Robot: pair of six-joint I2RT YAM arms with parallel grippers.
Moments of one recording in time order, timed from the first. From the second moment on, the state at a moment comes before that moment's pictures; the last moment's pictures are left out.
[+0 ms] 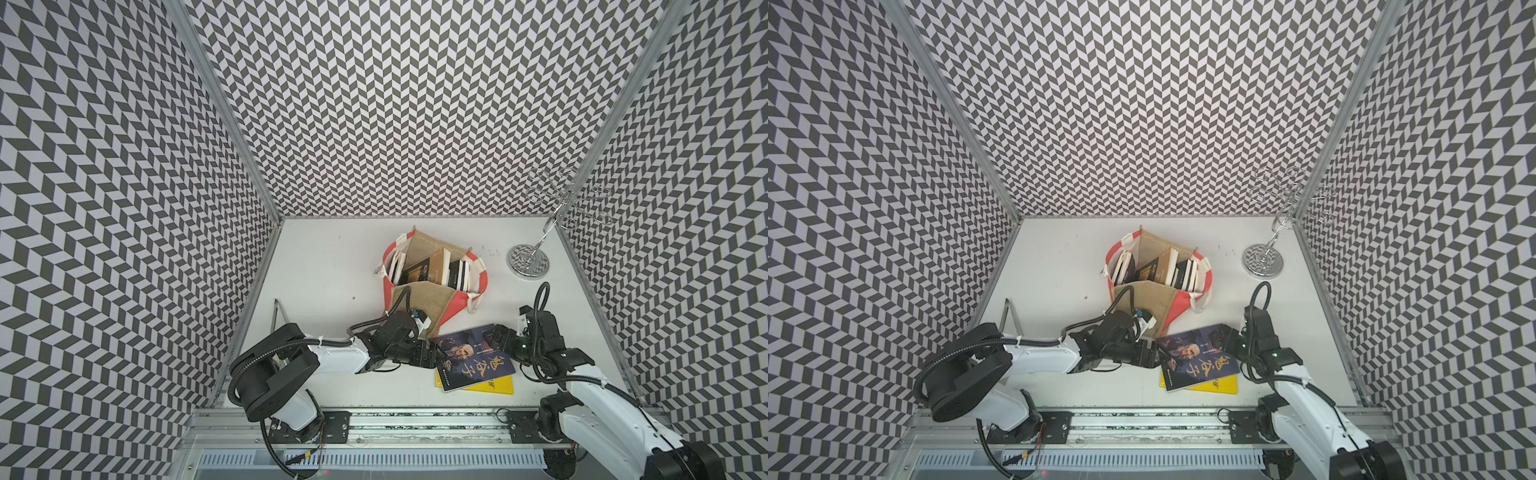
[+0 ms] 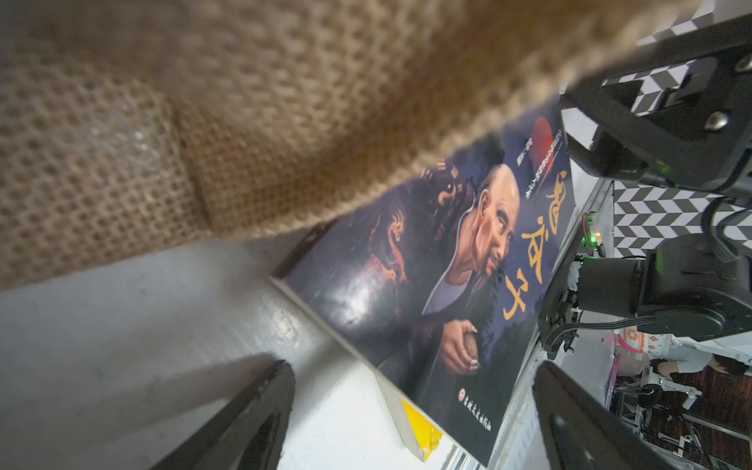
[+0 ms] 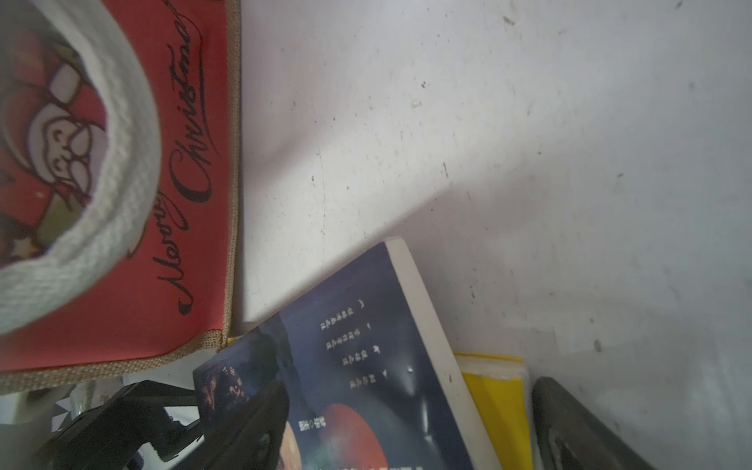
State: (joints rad) left arm -0.92 1.54 0.53 0.30 0.43 -0.80; right arm 0.24 0.87 0.28 -0.33 -0.29 0.68
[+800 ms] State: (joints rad) left arm -0.90 1.40 0.49 0.29 0.35 -0.83; right arm 0.30 0.86 0.27 -0.29 -0.29 0.70
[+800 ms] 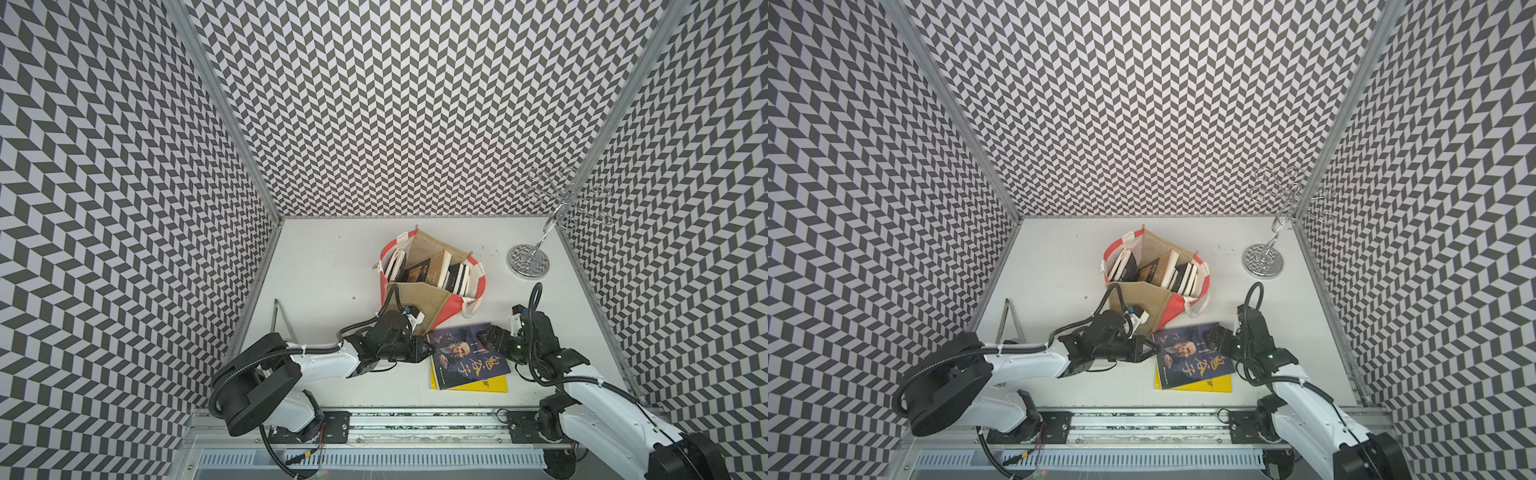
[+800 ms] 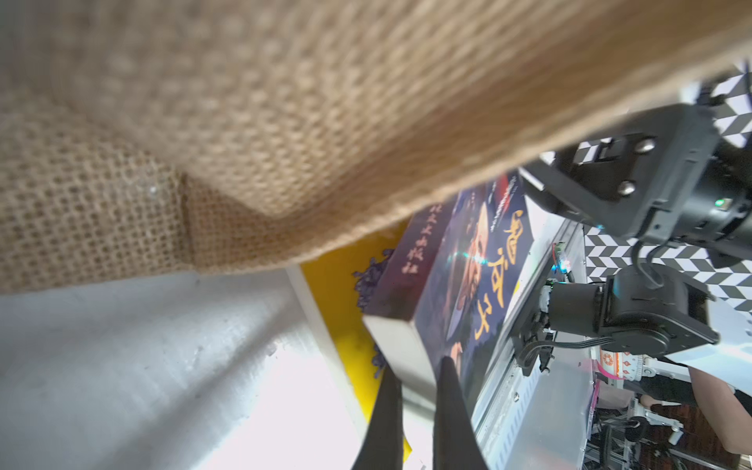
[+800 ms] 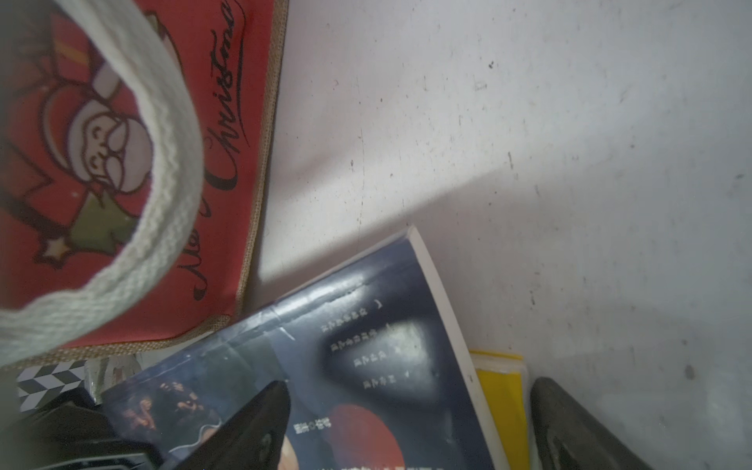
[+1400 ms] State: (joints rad) left arm -0.90 0.92 0.49 -0.08 0.29 -0.53; right arm 0.31 0.28 0.13 -0.09 -0.33 0.67
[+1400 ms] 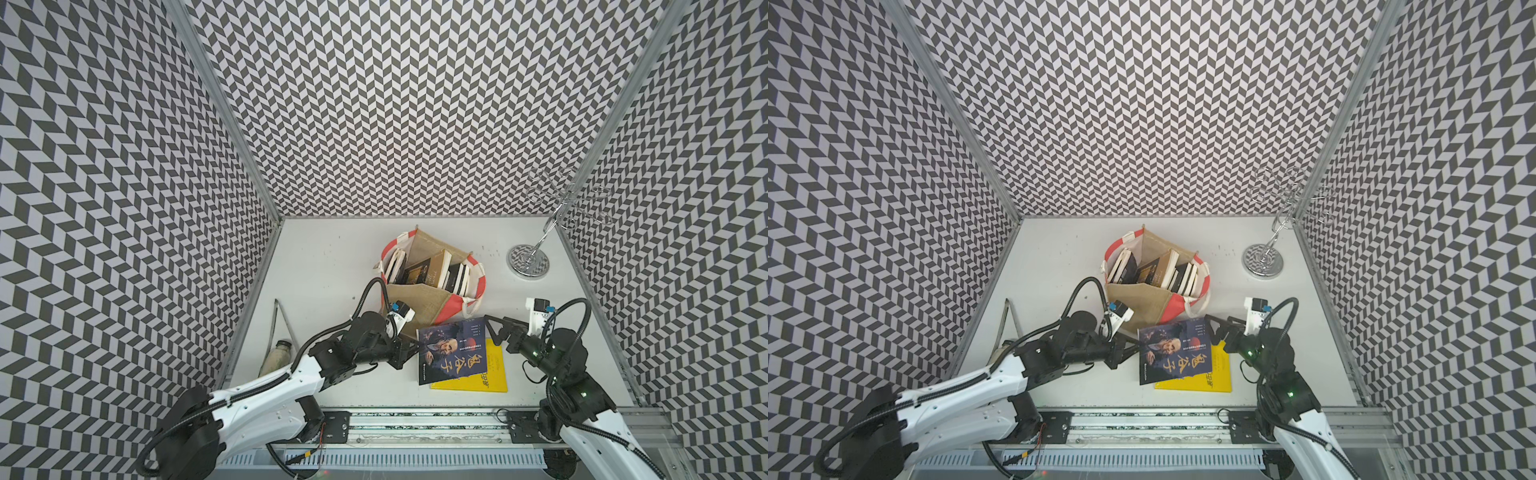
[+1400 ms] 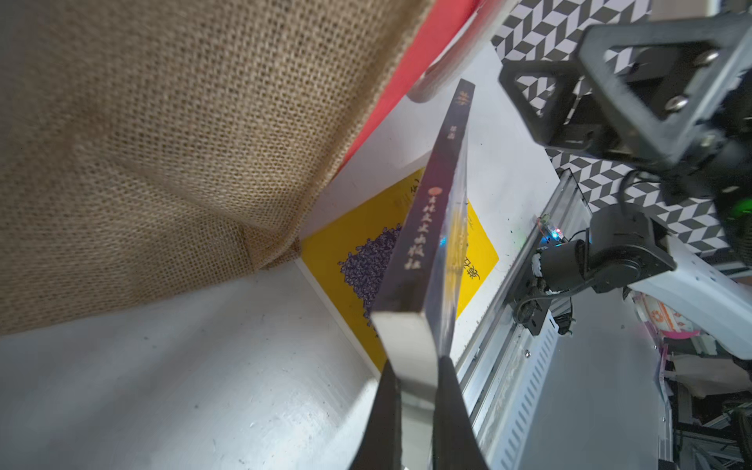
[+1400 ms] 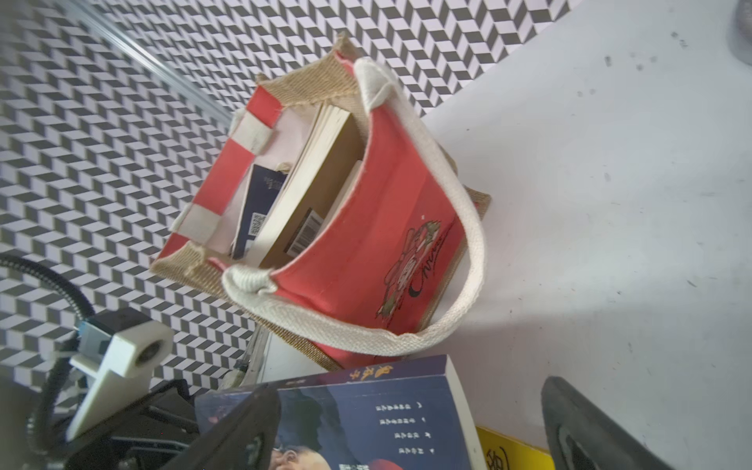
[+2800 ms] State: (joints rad) left arm -0.86 0.68 0.40 -0.08 0.06 -0.38; right arm 0.53 0.53 0.01 0.40 -0.69 0.57
